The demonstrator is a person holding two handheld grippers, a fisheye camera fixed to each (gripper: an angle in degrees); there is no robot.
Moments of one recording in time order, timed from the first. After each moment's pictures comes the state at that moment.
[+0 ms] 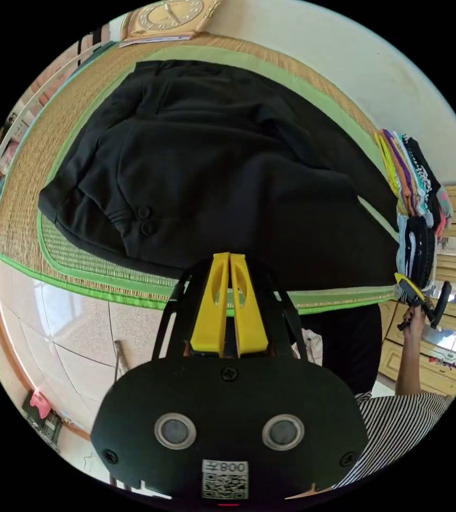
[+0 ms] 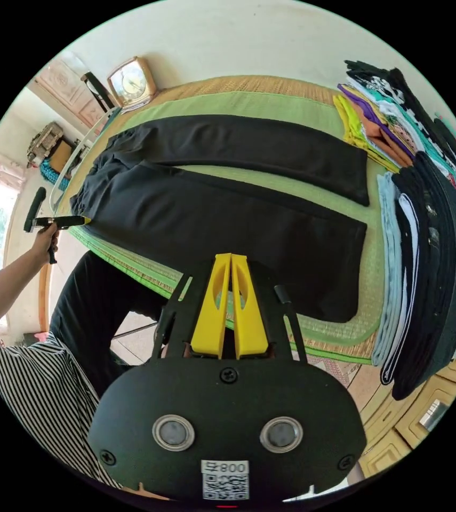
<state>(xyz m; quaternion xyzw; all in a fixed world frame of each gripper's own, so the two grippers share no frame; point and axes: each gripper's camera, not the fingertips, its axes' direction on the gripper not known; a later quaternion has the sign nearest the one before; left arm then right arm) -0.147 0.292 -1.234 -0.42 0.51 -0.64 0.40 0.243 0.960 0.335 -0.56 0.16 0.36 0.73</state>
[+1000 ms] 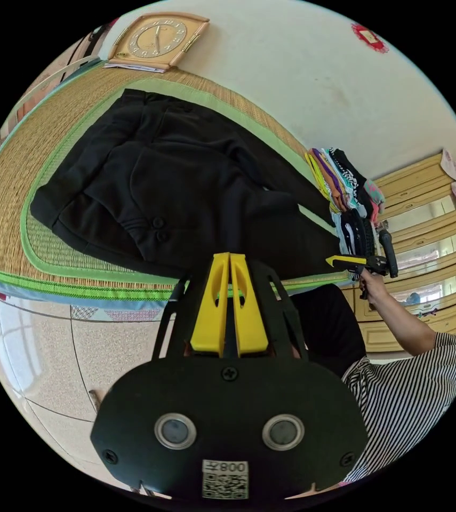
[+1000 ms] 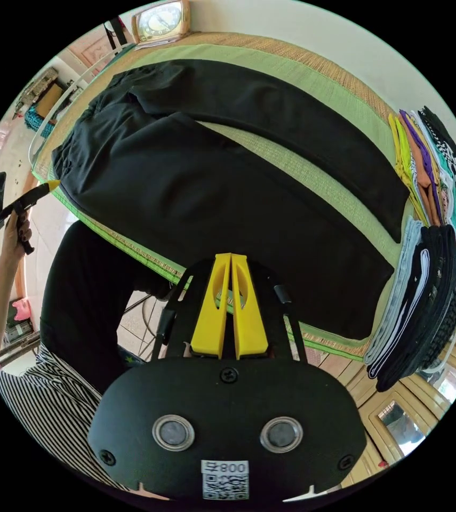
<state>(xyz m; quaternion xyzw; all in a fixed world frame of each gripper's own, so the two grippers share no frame) 0.045 0.576 -1.367 -0.22 0.51 -0.73 0.41 0.203 0.951 0.600 -0.68 0.14 0.28 0.67</state>
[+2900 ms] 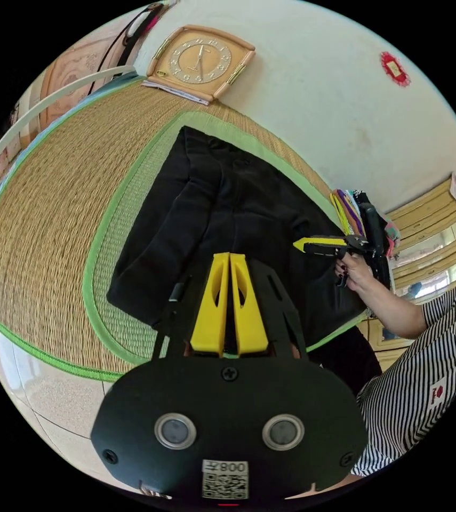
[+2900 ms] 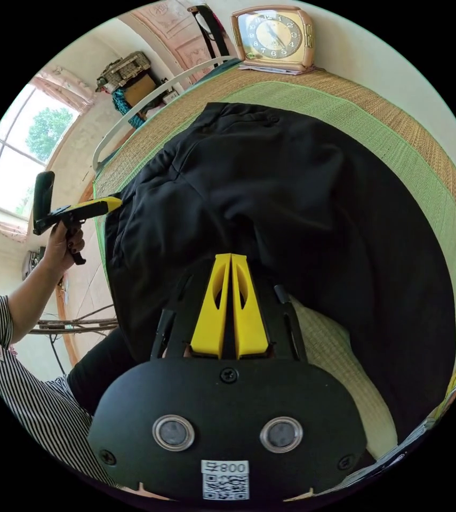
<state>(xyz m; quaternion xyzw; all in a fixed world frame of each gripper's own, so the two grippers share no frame) 0.115 0.871 -1.143 -0.22 0.43 -0.76 0.43 0.313 0.971 0.962 -0.58 -0.07 0.24 0.77</state>
